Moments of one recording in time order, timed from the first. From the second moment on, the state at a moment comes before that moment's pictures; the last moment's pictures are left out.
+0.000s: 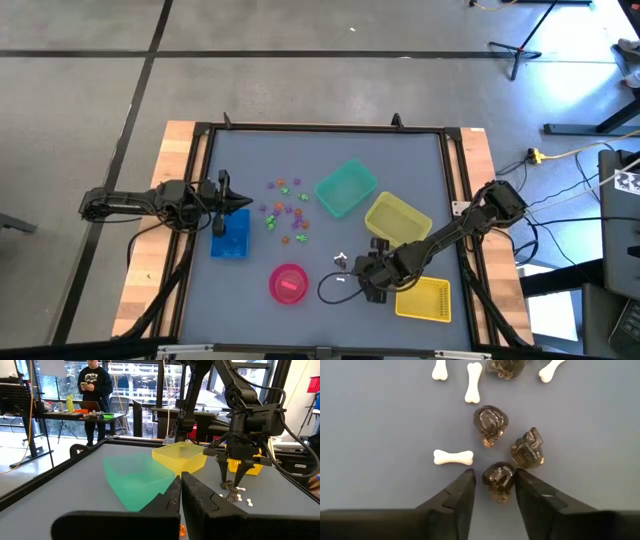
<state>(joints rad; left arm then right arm) -0.02 0.00 0.01 0.04 -0.13 -0.07 0.53 1.83 1.04 -0.51 0.19 0.60</state>
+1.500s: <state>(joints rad) -0.02 0.00 0.01 0.04 -0.13 -0.07 0.53 1.84 1.13 -0.60 0.18 0.57</state>
